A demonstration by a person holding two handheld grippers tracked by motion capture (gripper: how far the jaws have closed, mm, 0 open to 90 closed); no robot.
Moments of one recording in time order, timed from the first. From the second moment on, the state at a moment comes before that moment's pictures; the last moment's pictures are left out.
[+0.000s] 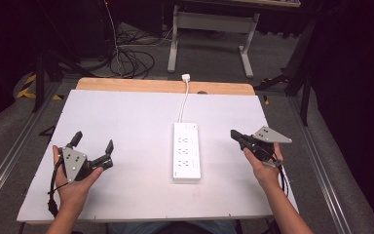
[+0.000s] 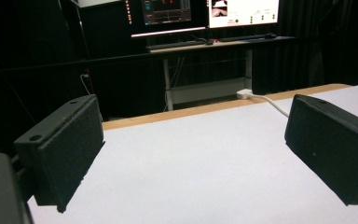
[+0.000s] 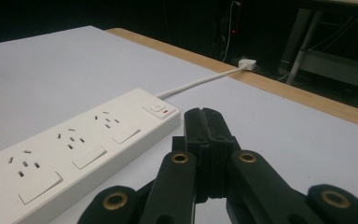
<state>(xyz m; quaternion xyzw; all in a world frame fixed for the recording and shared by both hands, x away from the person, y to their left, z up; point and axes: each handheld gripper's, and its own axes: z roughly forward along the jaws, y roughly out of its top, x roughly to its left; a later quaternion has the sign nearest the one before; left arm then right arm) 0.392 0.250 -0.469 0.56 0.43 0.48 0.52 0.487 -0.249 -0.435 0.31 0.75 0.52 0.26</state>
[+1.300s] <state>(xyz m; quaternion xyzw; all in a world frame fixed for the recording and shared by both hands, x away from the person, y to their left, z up) 0.393 0.250 -0.471 0.57 0.43 0.48 0.51 0.482 -0.183 -0.442 0.21 0.83 0.47 0.21</state>
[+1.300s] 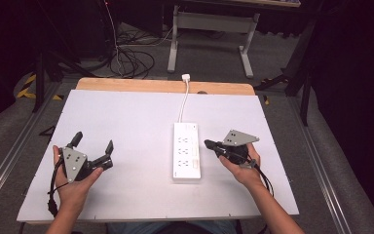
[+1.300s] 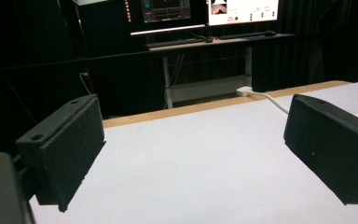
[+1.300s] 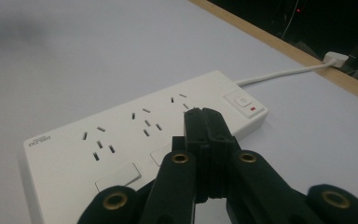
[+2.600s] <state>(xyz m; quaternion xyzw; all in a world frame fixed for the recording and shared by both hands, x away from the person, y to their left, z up) 0.393 0.250 -0.471 0.57 0.43 0.48 0.51 0.477 -0.150 -0.468 0.16 0.88 0.41 0.16</state>
